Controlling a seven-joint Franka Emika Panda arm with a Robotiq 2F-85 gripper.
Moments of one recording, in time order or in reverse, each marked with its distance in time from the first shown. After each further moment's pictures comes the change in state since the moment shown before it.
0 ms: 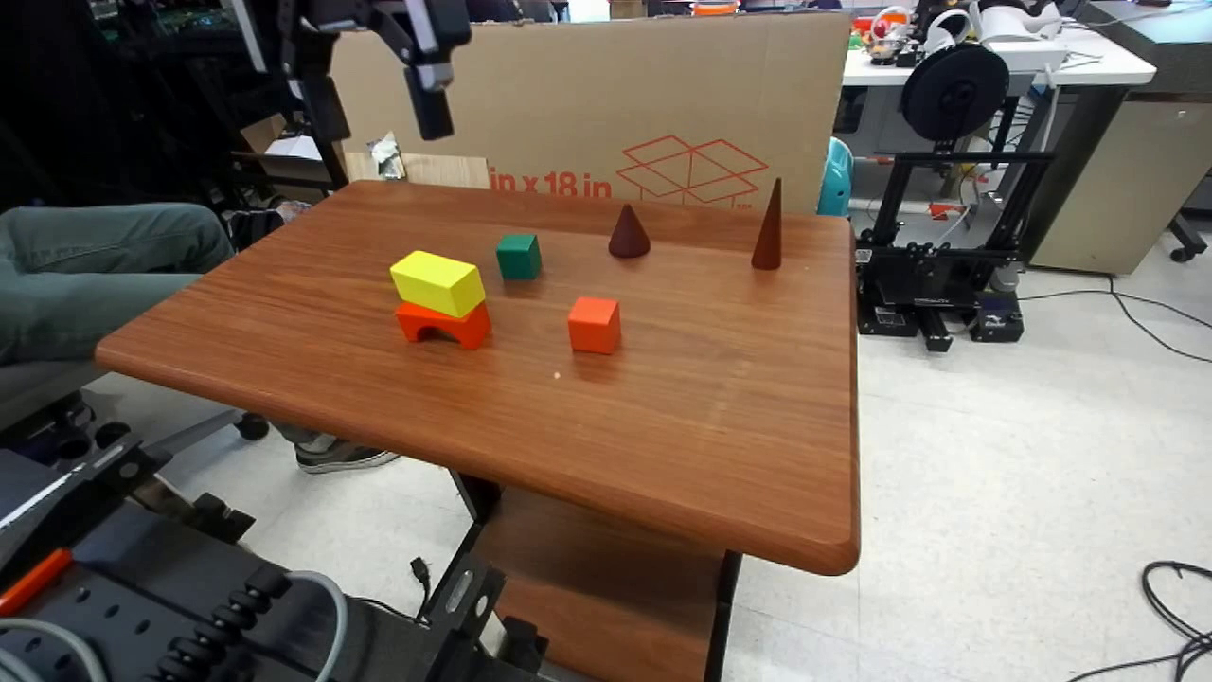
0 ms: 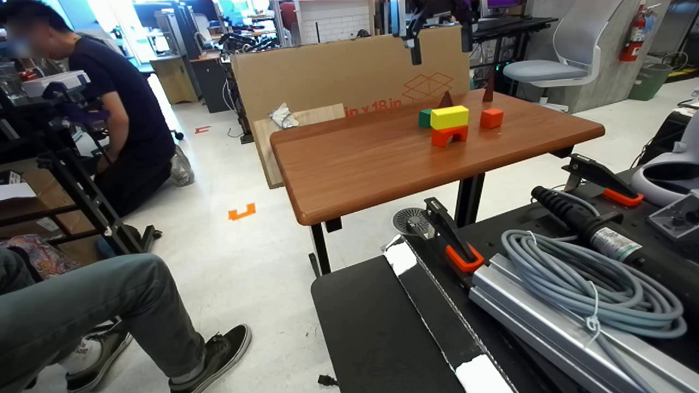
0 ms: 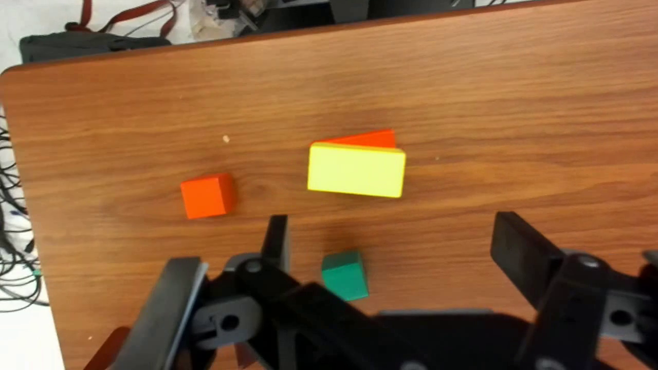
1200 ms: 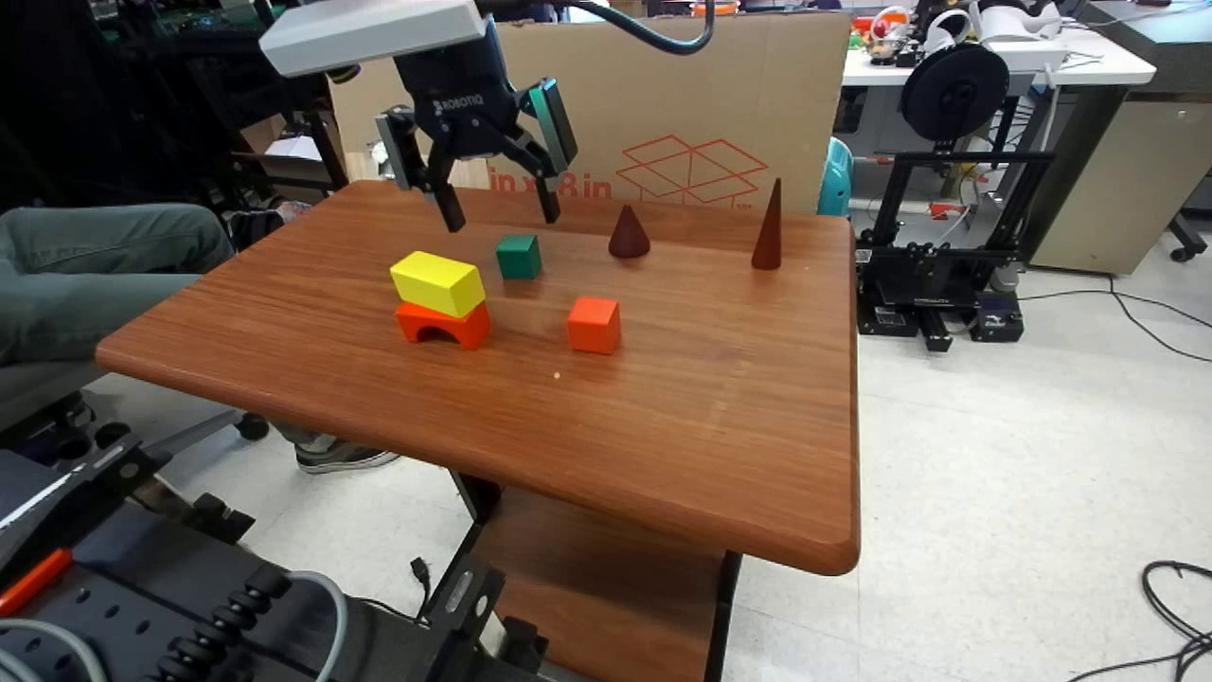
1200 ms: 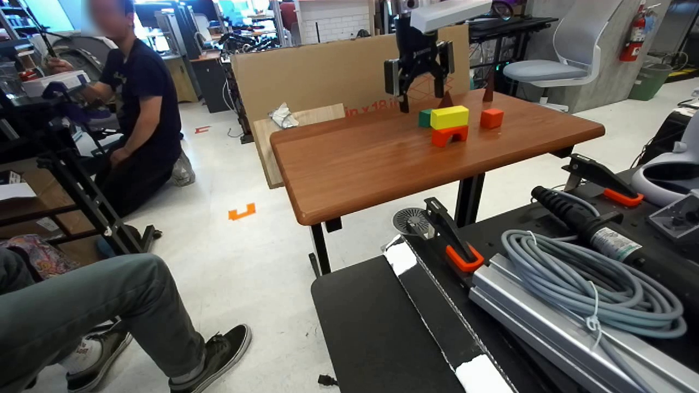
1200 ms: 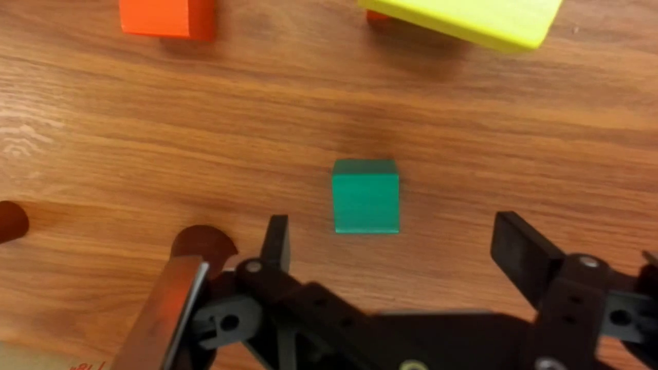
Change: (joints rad) arm 0.000 0.303 -0.024 0.160 -0.107 0.277 -0.152
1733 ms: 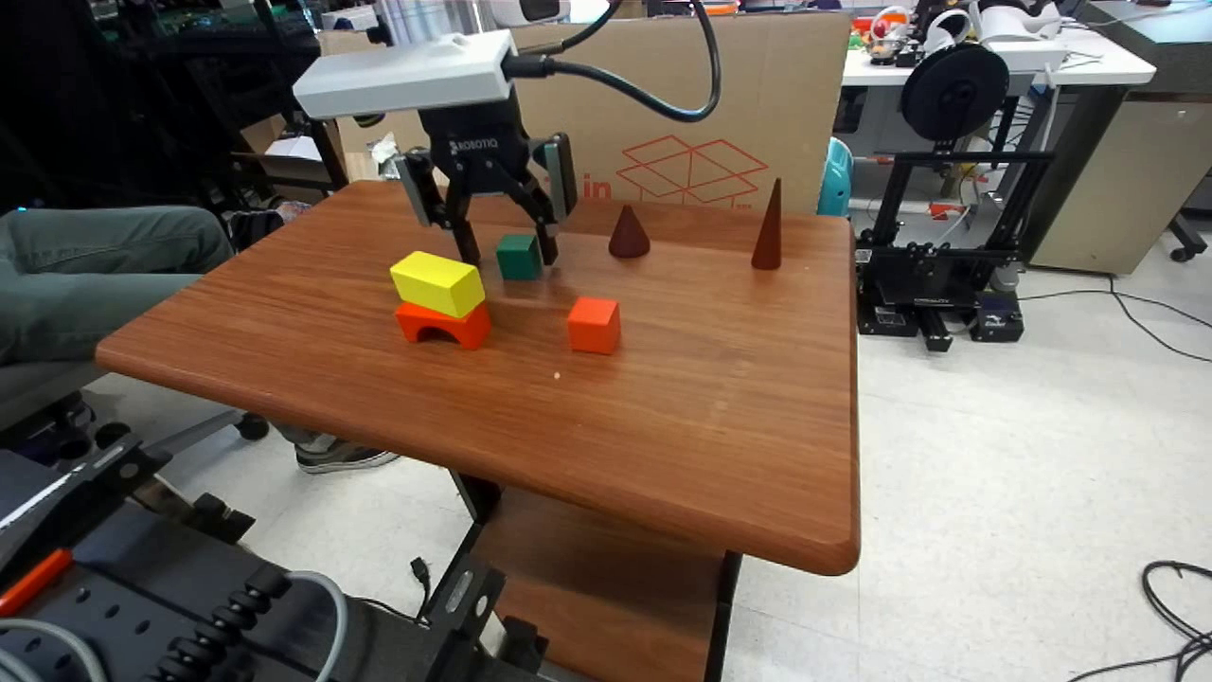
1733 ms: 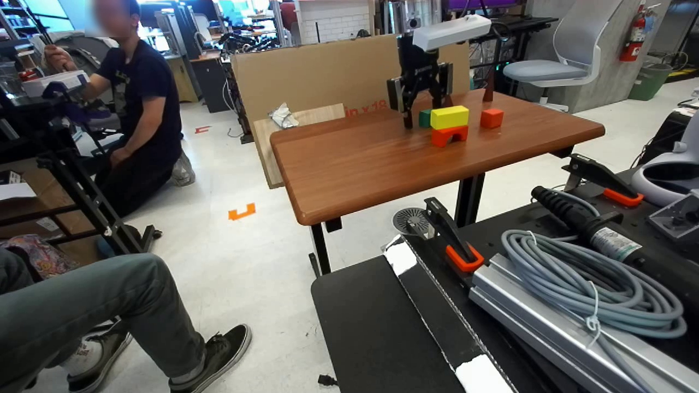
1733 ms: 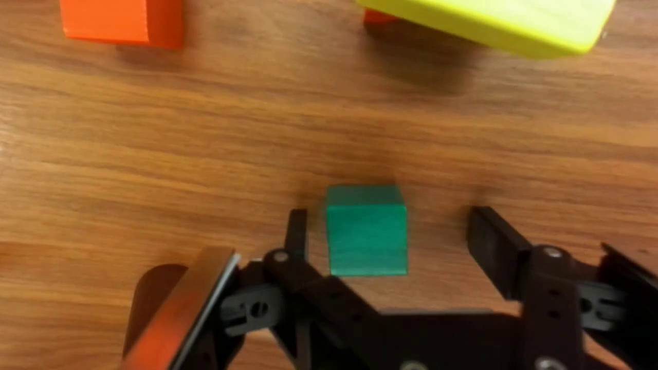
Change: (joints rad) arm -0.011 0.070 0.000 0.038 0.064 0.000 -0.054
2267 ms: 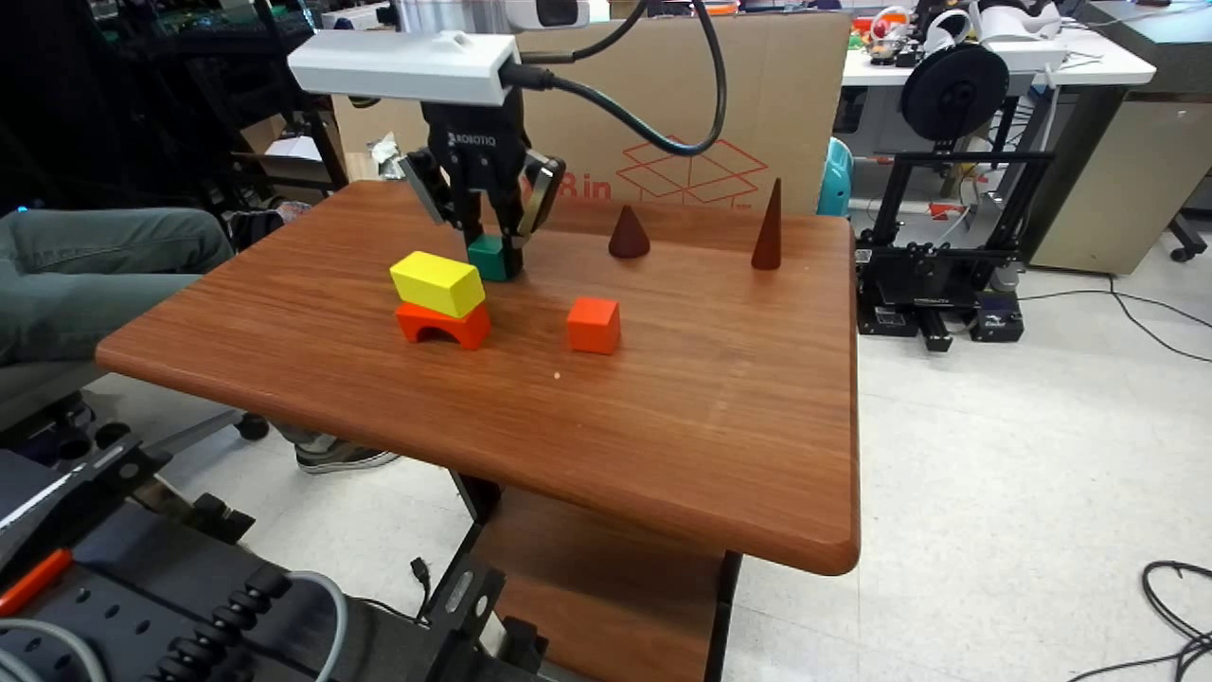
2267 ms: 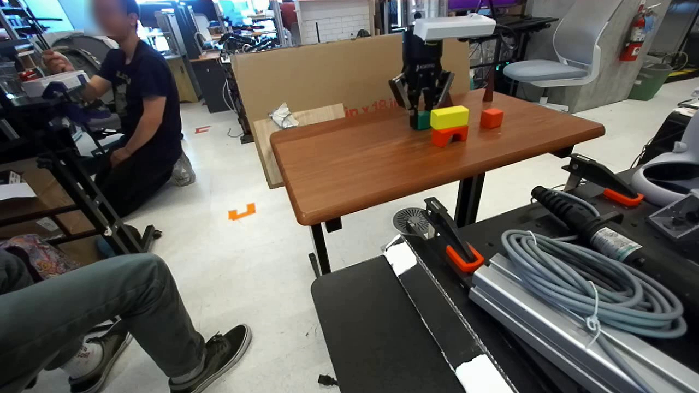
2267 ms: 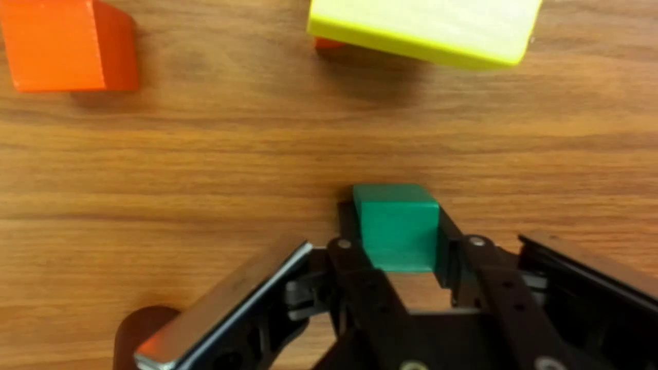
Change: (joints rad) arm -0.048 -0.010 0.032 0.010 0.166 -0.064 -0.055
